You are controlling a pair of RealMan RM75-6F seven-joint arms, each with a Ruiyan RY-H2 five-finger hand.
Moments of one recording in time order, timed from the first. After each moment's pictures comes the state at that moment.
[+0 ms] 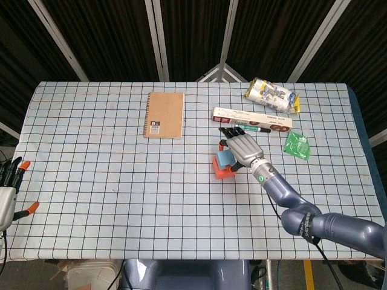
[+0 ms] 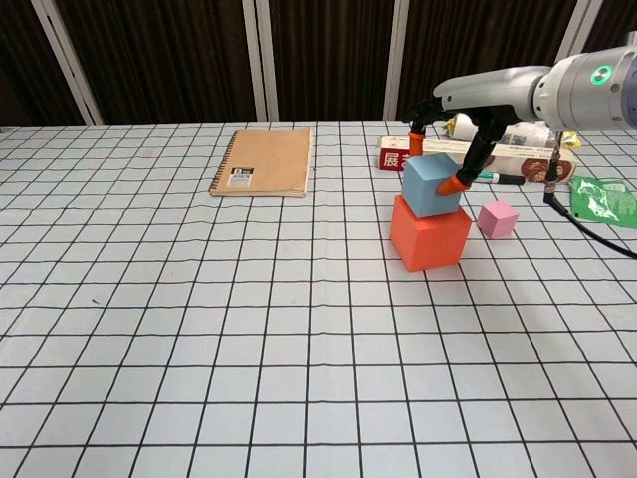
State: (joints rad) left arm -0.11 -1.16 -0.07 -1.54 1.46 1.49 0.13; right arm 1.02 -1.30 0.15 -1.52 -0.82 0.70 -0.24
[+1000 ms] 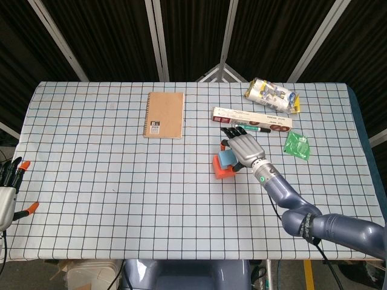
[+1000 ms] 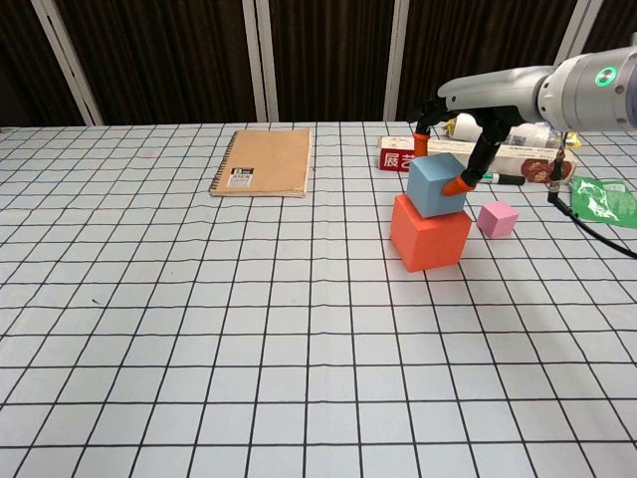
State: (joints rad) left arm -0.11 -1.16 -0.07 -1.54 1.46 1.49 0.13; right arm 1.02 -1.30 0.14 -1.53 -0.80 0.72 -0.28
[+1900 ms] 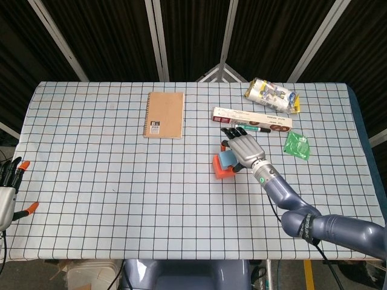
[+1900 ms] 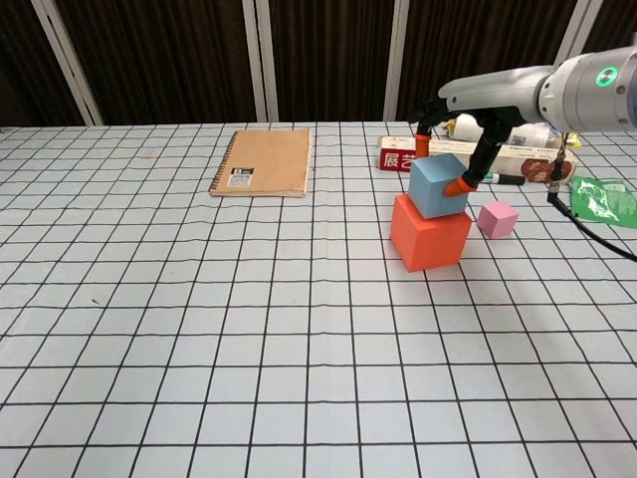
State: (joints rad) left arm -0.11 -1.16 -0.07 -1.54 1.46 1.49 0.13; right arm 1.03 -1.29 0.14 -1.56 -0.77 0.74 -0.31
